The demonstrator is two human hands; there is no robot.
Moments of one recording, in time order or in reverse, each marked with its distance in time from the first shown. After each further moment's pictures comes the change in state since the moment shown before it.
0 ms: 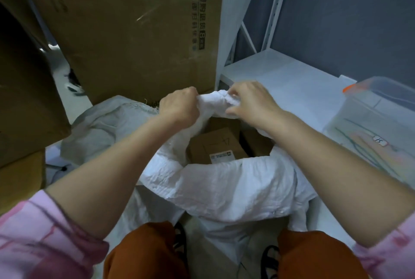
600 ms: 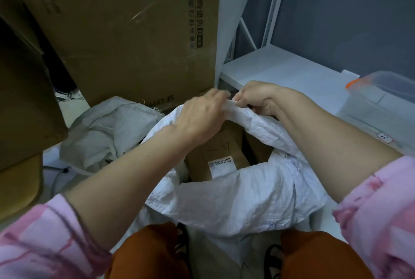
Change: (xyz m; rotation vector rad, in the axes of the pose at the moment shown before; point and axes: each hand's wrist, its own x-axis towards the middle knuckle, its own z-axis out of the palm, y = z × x) left_hand -0.012 0.028 0.023 -0.039 0.196 0.416; right_hand 0.037 0.032 -0.006 0.556 -0.522 0.441
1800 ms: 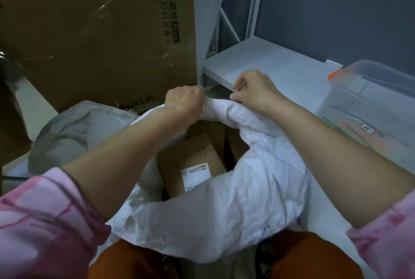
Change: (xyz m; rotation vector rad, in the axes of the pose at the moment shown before) left_hand 0.062 0.006 0.025 0.233 -0.258 -0.158; right_hand -0.002 0.042 -0.021 -0.261 0.461 -0.247
